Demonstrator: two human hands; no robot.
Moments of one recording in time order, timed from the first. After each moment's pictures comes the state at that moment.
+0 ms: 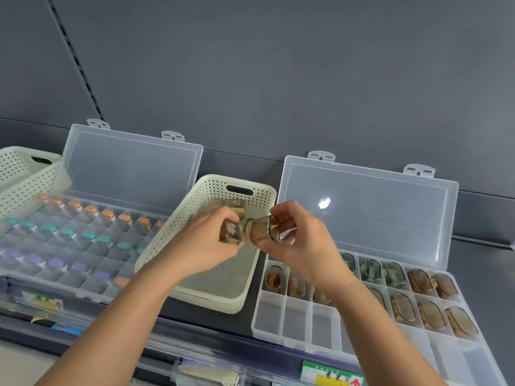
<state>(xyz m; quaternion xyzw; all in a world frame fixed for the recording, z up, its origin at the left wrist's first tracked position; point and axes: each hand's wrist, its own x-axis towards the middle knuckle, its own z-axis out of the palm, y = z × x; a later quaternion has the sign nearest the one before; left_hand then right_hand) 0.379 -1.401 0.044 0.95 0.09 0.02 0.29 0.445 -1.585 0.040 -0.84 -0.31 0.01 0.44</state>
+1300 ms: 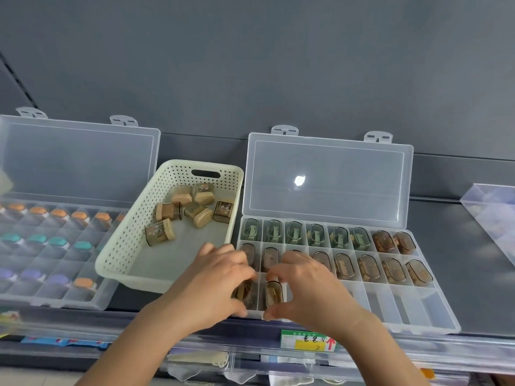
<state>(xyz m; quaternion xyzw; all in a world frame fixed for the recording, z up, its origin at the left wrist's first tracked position) 0.348 -1.464 0.001 0.98 -0.15 -0.06 0.10 0.393 -1.653 0.002 -0.92 -0.35 0.10 0.14</state>
